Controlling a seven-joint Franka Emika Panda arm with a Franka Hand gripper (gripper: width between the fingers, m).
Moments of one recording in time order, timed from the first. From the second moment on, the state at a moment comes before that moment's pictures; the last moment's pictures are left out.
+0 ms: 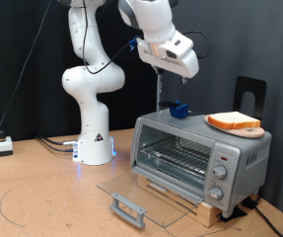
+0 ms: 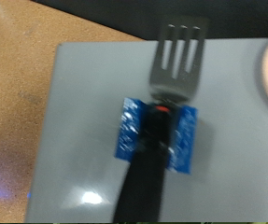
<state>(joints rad) 0.21 -0.53 -0.04 -2.41 0.51 1.62 -1.12</state>
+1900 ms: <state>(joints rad) 0.22 -0.60 0.17 -2.72 0.59 2.02 -0.97</state>
